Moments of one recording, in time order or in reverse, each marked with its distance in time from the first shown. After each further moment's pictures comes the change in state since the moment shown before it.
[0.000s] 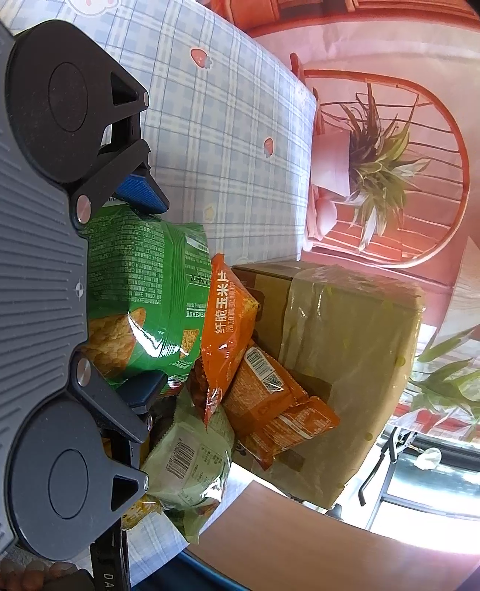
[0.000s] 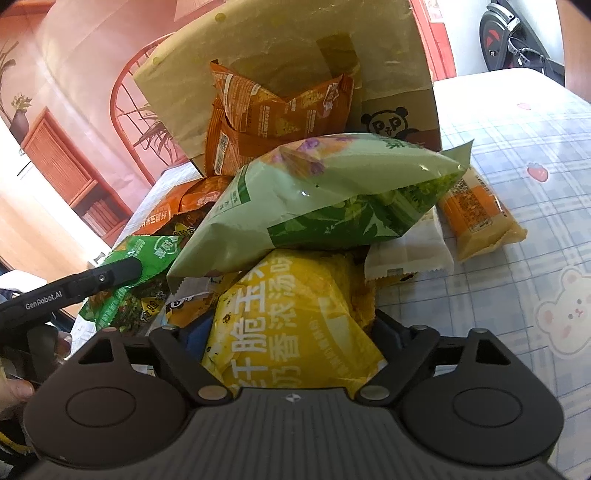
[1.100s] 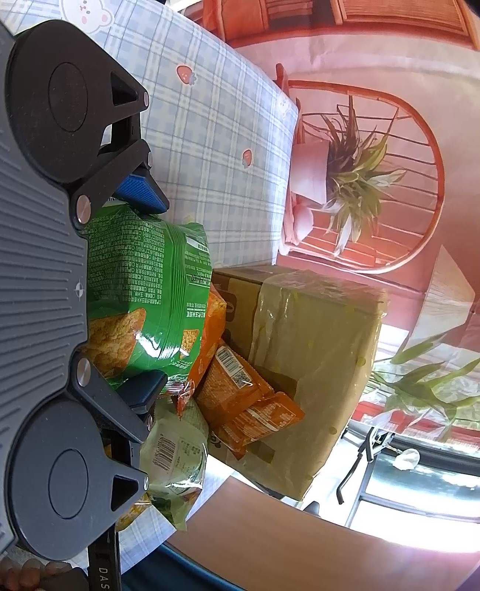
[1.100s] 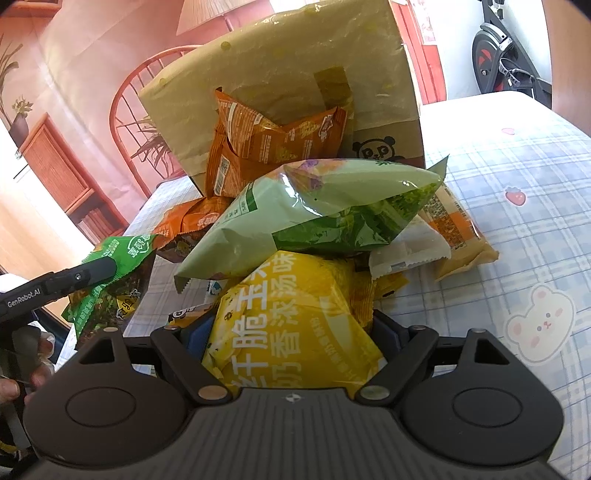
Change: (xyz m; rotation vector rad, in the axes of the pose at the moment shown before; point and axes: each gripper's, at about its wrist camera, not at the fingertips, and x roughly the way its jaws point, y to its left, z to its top) left arm -0.024 0.001 0.007 -0.022 -0.065 0.001; right arm -0.022 0.007 -0.001 -0.019 -0.050 -0.039
